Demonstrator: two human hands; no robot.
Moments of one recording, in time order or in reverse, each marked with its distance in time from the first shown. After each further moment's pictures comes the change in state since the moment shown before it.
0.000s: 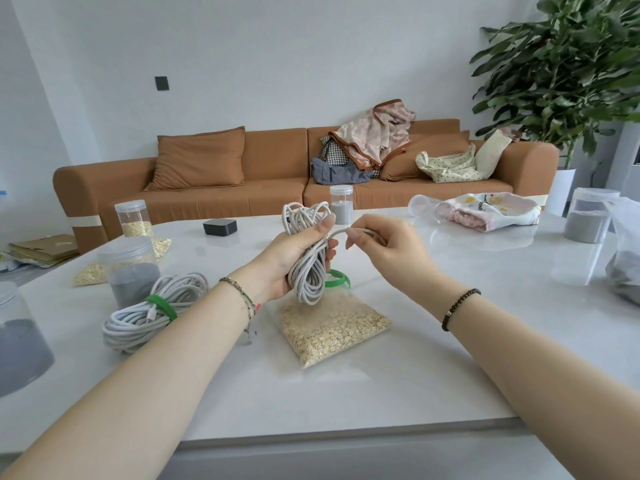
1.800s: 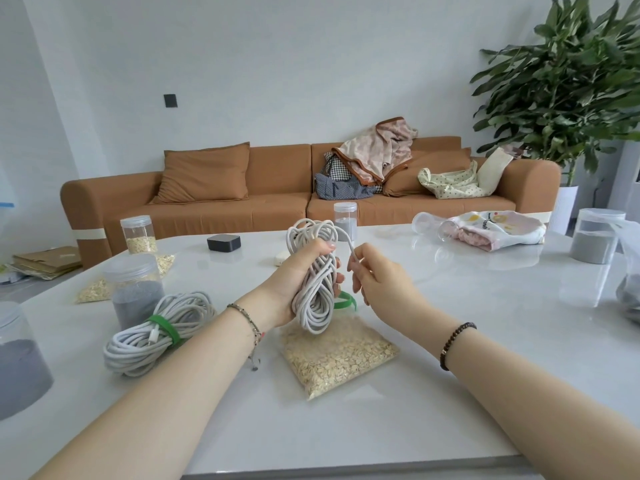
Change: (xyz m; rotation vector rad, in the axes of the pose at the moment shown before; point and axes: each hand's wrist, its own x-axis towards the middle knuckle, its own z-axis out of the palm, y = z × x) left_hand -0.003 -0.005 -0.001 -0.066 -0.072 -0.026; right_hand -0.003 0.006 0.024 -0.093 -0.108 0.219
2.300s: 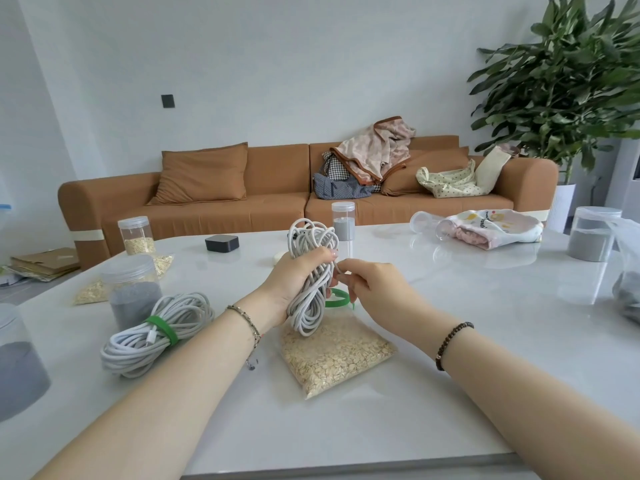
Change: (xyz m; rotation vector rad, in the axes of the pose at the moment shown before) left_hand 0.001 -0.003 0.001 0.147 0.156 0.161; right_hand -0.008 -0.008 -0.004 -0.135 -0.088 -0.122
